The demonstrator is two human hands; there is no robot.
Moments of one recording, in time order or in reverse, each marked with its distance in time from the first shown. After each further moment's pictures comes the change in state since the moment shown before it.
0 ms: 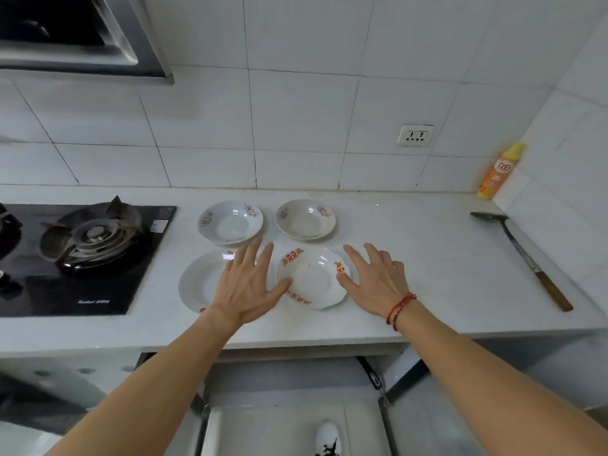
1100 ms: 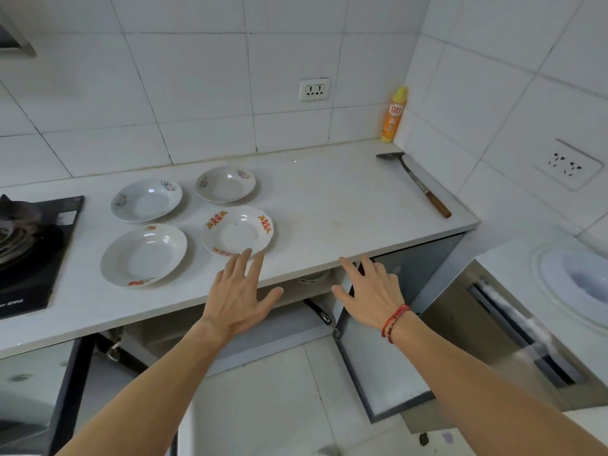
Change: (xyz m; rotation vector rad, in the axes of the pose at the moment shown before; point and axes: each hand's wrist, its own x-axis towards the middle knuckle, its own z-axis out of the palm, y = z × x) left_hand -0.108 0.126 0.036 -0.021 -0.150 0.202; right_hand -0.198 0.096 0.035 -0.031 -0.037 0.240
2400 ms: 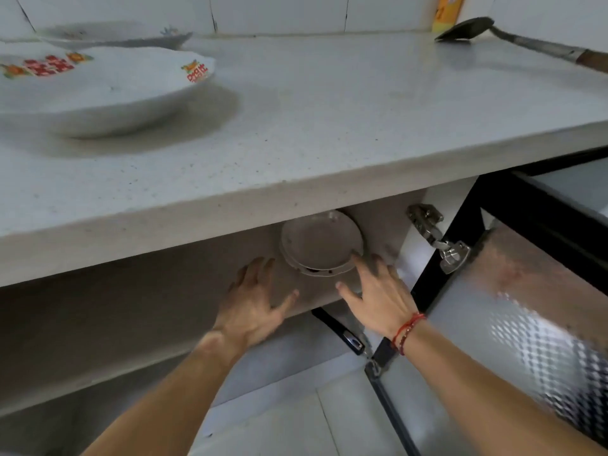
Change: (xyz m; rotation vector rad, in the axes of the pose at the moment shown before) left_hand 0.193 -0.094 0.454 -0.177 -0.061 -0.008; right_hand 0.239 0.048 0.423 0.211 0.059 0.100
